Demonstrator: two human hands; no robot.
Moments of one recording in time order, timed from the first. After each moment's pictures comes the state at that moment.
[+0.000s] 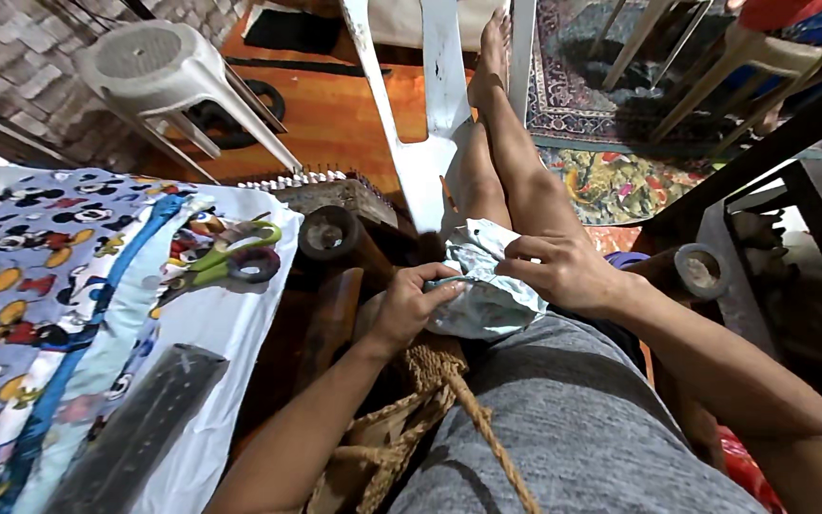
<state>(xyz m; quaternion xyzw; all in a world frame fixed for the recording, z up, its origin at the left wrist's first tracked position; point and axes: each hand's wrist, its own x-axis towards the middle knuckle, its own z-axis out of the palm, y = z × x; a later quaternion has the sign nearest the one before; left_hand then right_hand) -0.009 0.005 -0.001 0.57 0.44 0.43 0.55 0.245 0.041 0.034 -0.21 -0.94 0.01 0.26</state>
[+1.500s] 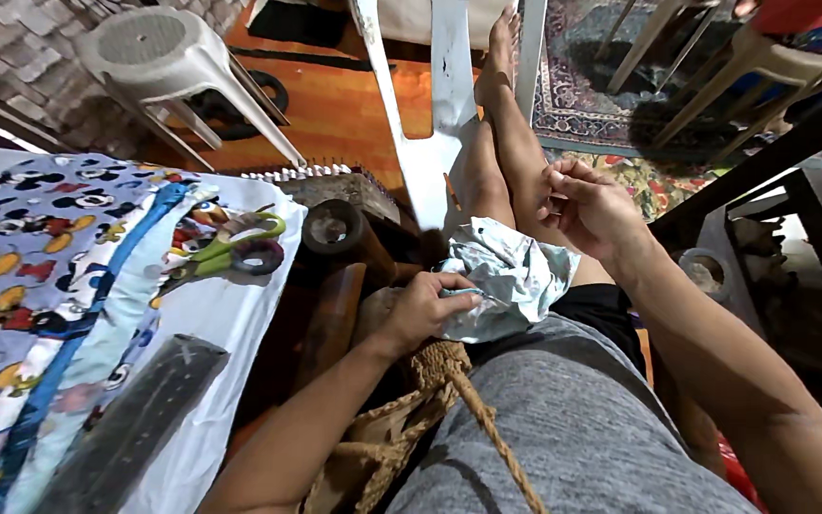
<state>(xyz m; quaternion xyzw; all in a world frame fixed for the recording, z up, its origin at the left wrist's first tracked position) -0.004 0.002 0.006 0.55 0.45 0.33 0.63 0.245 0.085 0.056 -0.45 -0.43 0.62 0.48</state>
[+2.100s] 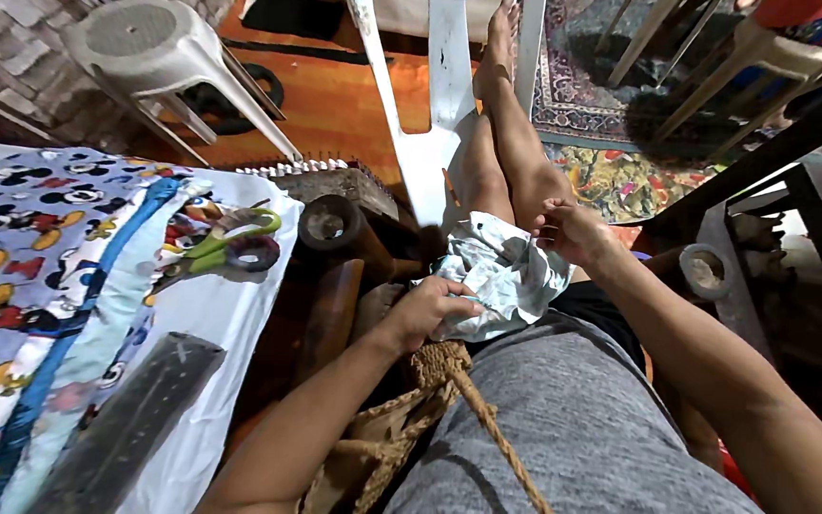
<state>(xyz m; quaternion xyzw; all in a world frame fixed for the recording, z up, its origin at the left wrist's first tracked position) -0.003 0.006 0.005 0.49 0.48 0.21 0.70 0.257 0.101 -0.005 -0.59 -0.27 0.63 0.43</state>
